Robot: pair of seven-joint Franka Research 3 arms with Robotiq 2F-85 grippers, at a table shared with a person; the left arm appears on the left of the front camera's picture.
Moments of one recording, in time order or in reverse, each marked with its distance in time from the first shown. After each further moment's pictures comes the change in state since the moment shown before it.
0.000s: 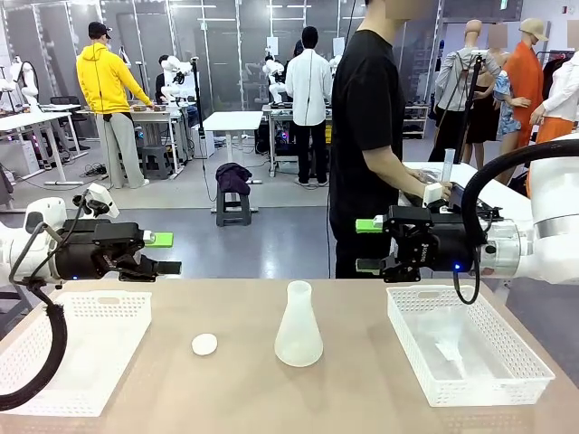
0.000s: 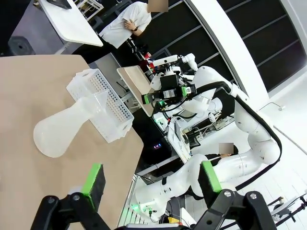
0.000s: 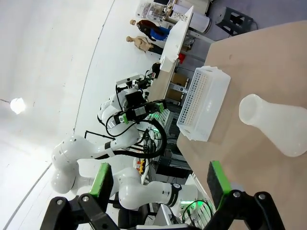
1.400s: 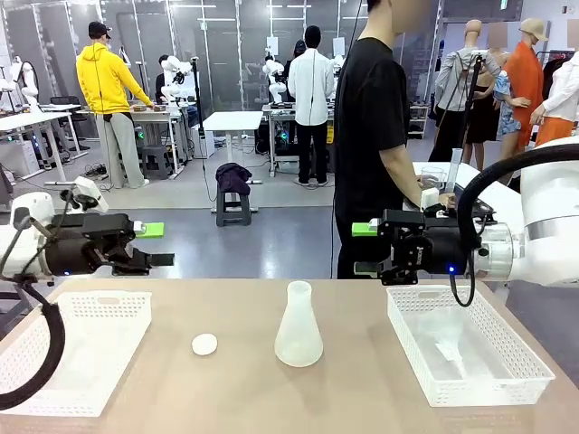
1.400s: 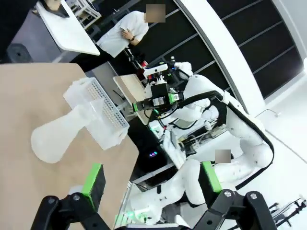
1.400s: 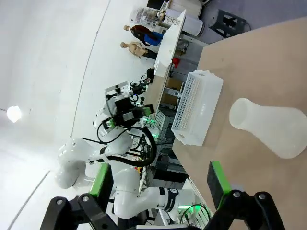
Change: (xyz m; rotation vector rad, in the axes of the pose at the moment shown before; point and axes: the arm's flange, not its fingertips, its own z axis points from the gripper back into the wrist) left arm 0.000 -0.002 0.006 -0.024 -0.046 0.025; right arm 0.003 -0.005 -0.003 -0.028 -0.029 -0.011
